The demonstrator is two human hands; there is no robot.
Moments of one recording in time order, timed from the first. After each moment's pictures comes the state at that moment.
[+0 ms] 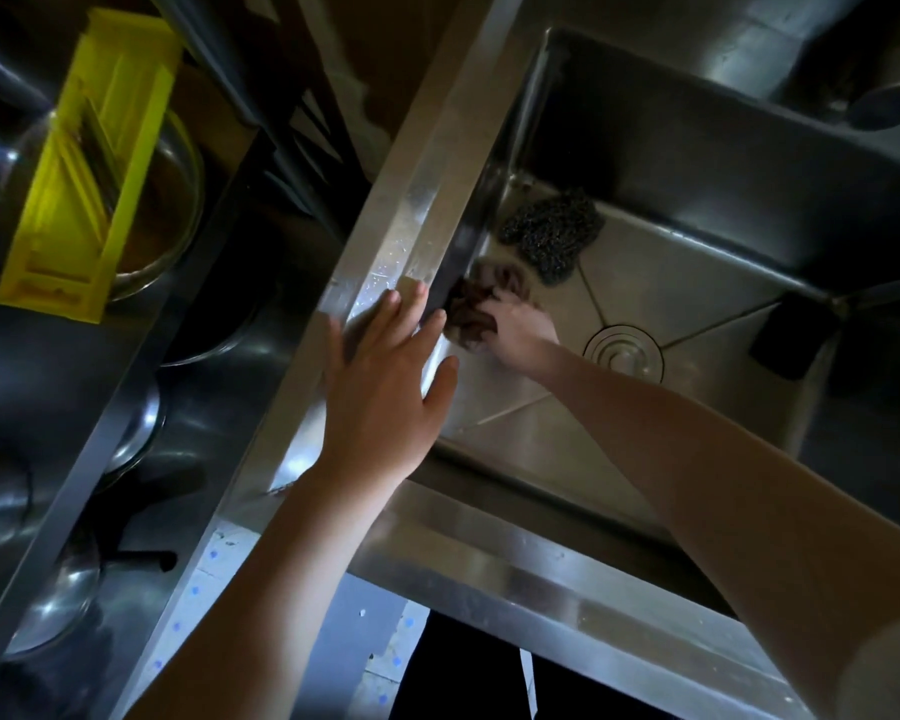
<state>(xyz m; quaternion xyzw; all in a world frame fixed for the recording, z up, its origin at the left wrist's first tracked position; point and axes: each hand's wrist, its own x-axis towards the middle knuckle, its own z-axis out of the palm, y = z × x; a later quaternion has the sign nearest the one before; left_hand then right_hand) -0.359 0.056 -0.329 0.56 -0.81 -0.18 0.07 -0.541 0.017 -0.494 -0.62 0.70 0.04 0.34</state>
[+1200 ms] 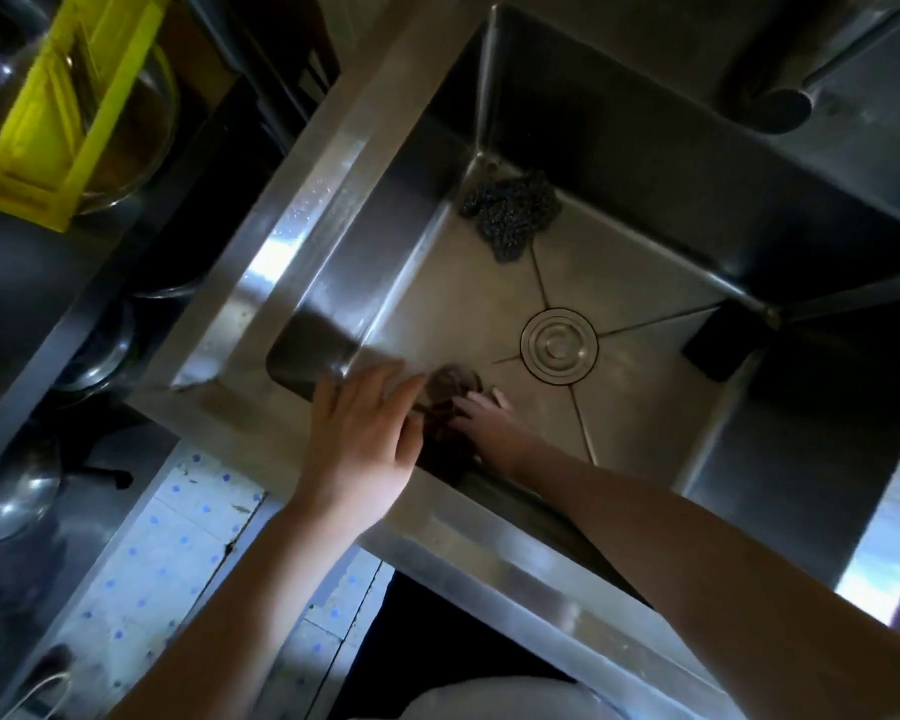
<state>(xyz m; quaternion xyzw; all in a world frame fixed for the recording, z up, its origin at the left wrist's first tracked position) -0.410 0.166 -0.315 0.57 -0.80 -0.17 0.04 -0.590 0.182 -0.487 -0.80 0.46 0.16 0.35</state>
